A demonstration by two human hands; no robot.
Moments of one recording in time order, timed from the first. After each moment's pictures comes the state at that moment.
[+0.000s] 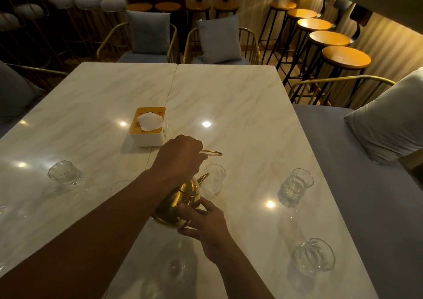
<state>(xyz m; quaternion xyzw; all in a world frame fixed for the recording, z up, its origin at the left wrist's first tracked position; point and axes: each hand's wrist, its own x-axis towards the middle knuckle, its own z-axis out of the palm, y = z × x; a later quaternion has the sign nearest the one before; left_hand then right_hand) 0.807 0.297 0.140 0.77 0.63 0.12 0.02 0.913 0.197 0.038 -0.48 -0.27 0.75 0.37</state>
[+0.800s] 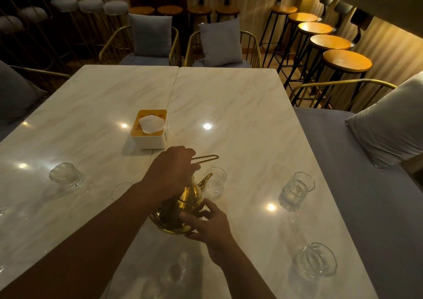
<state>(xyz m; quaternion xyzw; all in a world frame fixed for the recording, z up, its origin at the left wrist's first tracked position) 0.797 0.274 0.145 0.73 0.66 0.13 0.11 0.918 0.200 0.026 -0.52 -0.31 0.71 0.37</state>
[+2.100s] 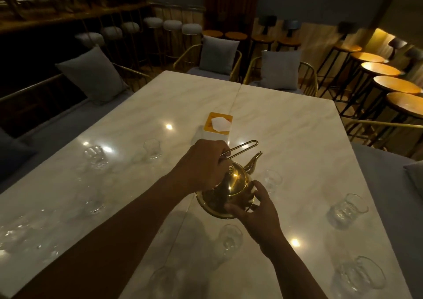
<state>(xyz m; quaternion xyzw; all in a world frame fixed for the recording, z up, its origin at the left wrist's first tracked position) 0.689 0.127 0.210 0.71 0.63 0.29 0.14 0.871 0.124 0.093 -0.51 -0.60 0.50 0.37</state>
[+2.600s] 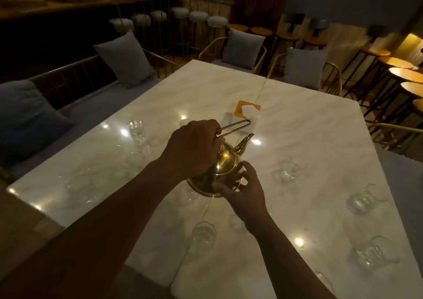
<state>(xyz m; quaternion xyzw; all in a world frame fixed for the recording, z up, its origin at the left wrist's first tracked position) 0.602 -0.002 0.227 0.67 0.68 0.30 0.01 0.765 0.022 0.115 -0.45 -0.63 0.51 0.37</state>
